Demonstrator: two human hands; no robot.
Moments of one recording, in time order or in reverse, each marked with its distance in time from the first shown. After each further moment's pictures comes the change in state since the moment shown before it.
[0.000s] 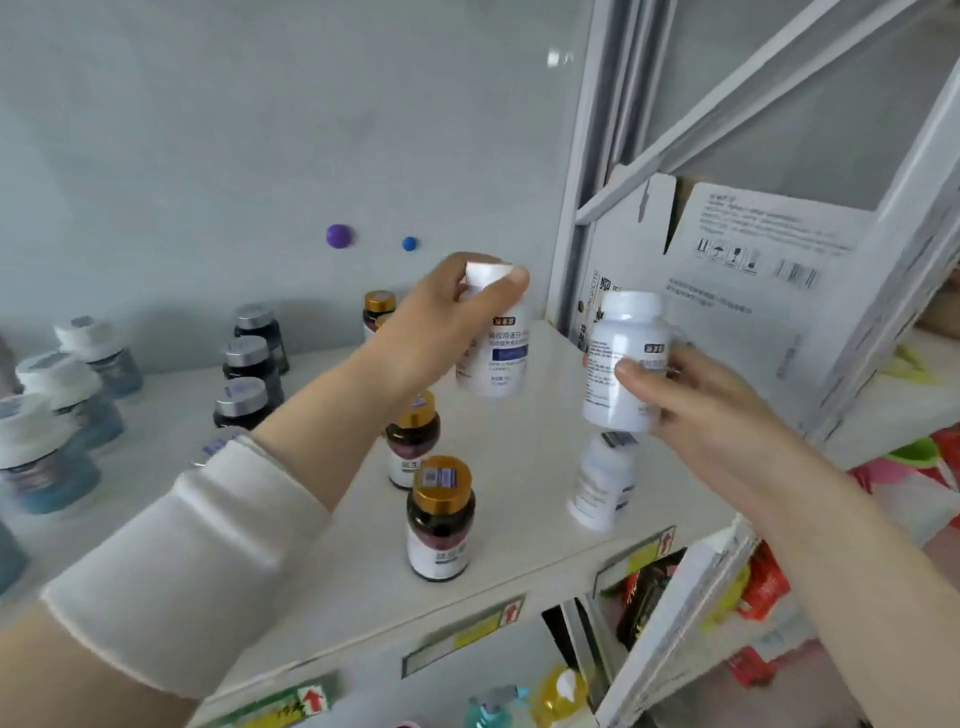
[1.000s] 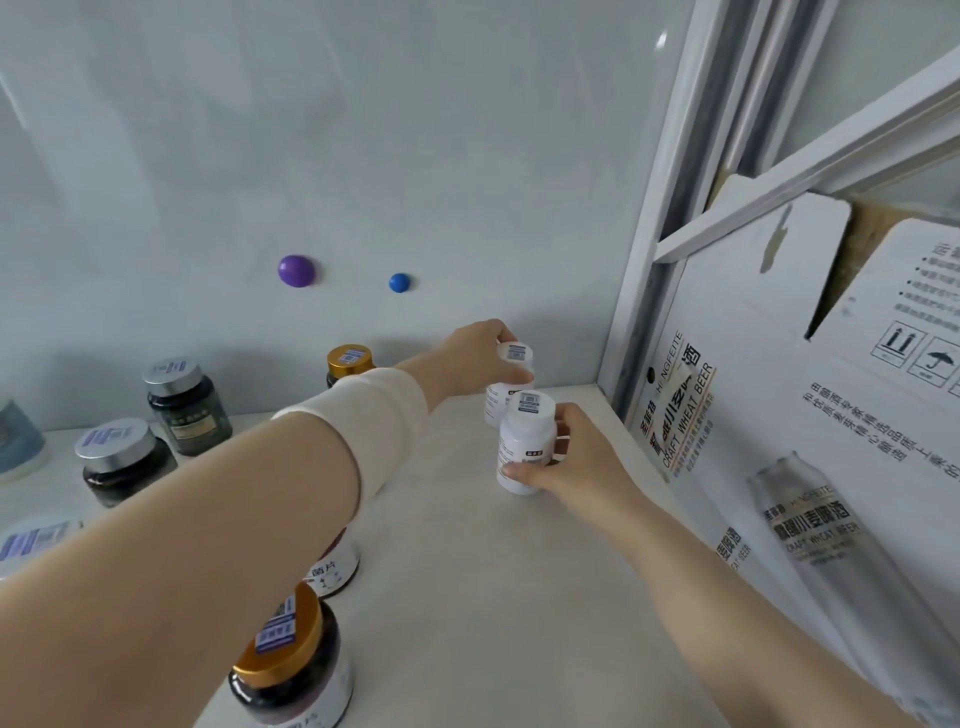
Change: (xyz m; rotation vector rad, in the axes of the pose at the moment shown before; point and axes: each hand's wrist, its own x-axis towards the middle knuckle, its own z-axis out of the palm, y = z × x) left_hand 0.256 -0.139 0.023 0.535 -0.052 -0.267; right_hand 0.237 0.122 0.000 -0.385 -0.138 0.068
